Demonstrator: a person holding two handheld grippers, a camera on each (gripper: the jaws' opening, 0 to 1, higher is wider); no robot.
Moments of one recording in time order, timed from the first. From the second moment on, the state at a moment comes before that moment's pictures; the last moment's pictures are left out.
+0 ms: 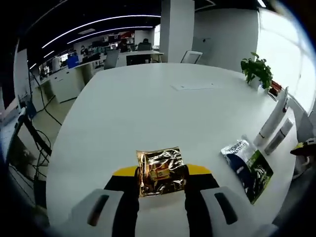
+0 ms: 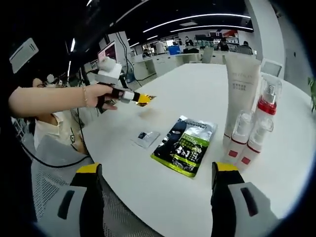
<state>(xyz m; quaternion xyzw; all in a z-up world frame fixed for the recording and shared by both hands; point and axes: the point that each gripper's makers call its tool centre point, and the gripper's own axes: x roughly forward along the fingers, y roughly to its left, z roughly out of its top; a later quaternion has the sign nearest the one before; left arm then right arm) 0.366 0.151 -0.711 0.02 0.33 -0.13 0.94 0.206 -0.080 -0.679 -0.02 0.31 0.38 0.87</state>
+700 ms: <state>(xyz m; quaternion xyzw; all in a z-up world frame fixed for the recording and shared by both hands) 0.277 0.125 -0.662 0.04 0.26 -0.16 0.95 0.228 -0.027 -0.627 0.00 0.23 0.44 0.87</state>
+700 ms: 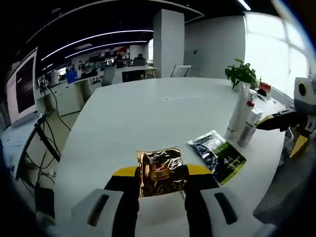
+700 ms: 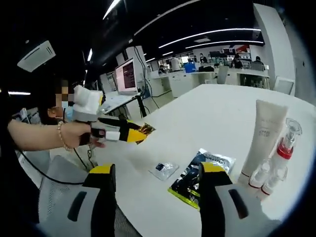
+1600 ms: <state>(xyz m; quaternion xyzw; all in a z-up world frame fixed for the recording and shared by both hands) 0.217 0.050 -0.585 0.12 0.16 -0.25 0.95 0.229 0.022 -0.586 0.22 0.26 0.47 0.81</state>
